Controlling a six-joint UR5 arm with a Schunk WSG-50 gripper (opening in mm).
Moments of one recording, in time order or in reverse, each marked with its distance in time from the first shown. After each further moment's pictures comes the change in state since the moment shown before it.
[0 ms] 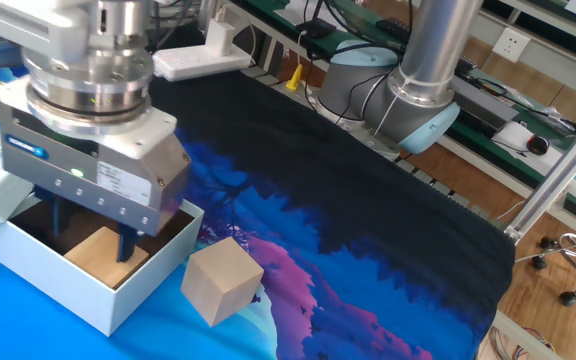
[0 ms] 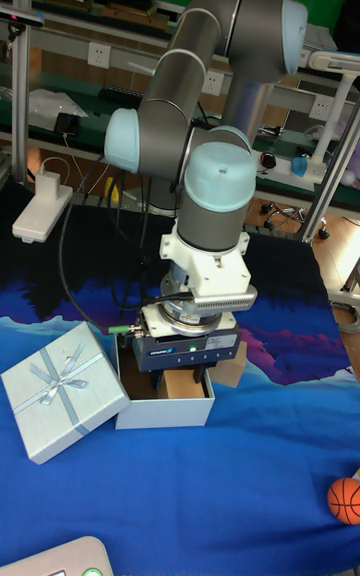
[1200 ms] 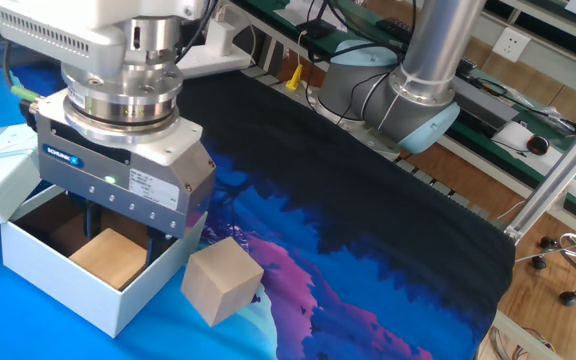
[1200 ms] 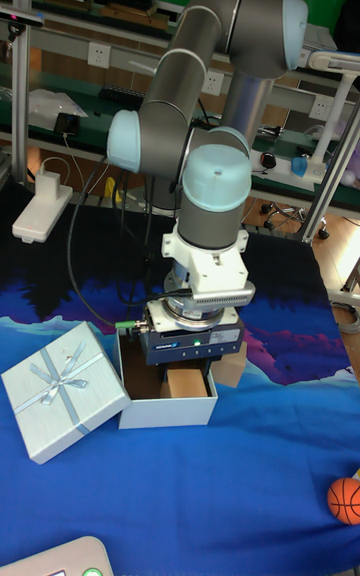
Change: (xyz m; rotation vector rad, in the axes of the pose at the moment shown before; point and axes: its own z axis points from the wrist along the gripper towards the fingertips) arm 0.013 0.015 0.009 -0.043 0.000 0.016
